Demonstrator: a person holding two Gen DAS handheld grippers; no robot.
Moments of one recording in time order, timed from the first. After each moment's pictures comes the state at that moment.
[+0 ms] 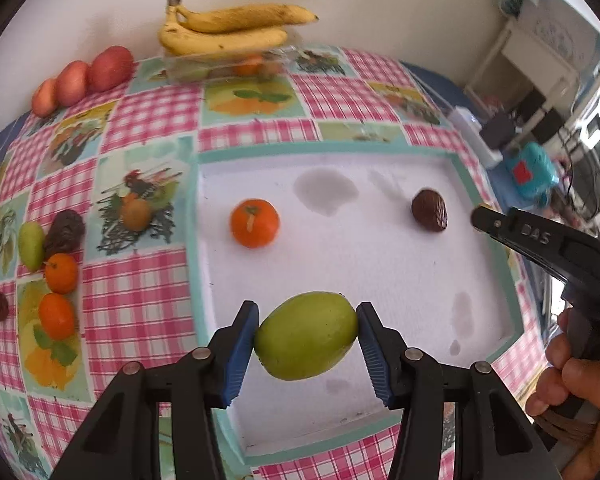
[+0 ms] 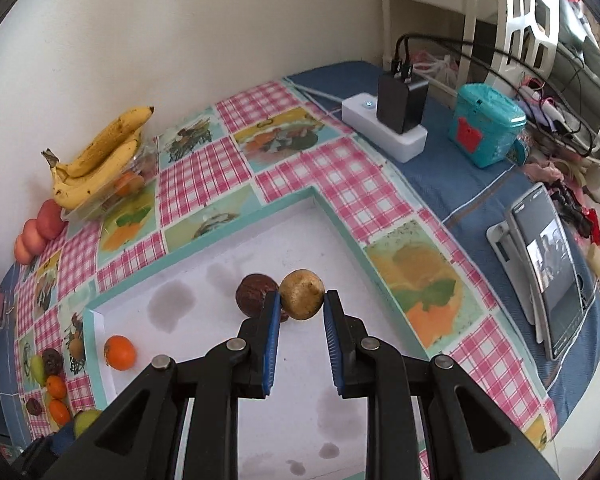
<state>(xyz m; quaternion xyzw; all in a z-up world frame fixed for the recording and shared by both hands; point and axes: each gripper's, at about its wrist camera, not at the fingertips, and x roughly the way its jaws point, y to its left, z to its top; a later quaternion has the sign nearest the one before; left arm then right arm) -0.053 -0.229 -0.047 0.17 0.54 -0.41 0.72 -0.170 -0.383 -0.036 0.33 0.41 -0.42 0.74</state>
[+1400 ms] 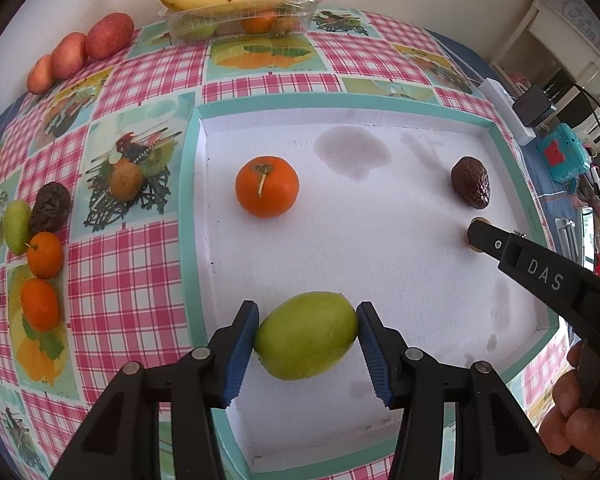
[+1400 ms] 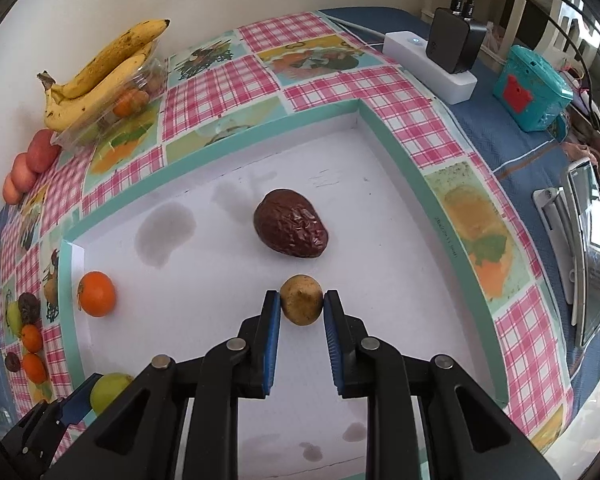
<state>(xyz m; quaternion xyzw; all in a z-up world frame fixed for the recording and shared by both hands) -0.042 -0.238 -0.080 0.20 0.57 -0.37 0.70 -0.143 -0.363 -0.084 0.32 0.49 -0.37 0.72</state>
